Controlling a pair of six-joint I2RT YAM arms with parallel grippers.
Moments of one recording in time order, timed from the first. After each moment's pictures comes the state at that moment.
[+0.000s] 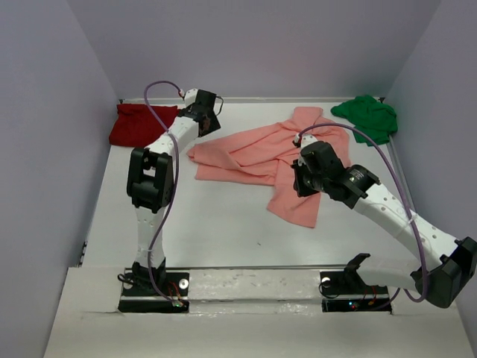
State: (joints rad) left arm -0.34 2.09 1.73 -0.50 -0.39 -0.66; right arm 0.68 1.17 1.13 -0.78 0.16 0.31
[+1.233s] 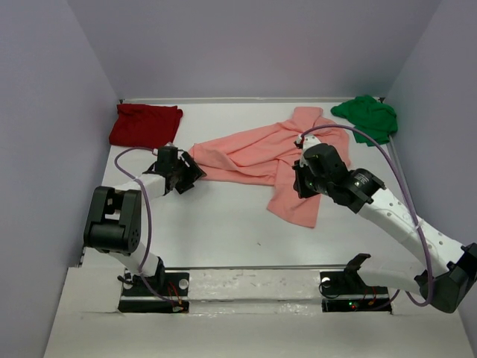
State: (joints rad) left arm -0.16 1.58 0.75 -0.02 0.17 -0.81; right arm 0.70 1.13 1.12 -0.76 0.17 0.31
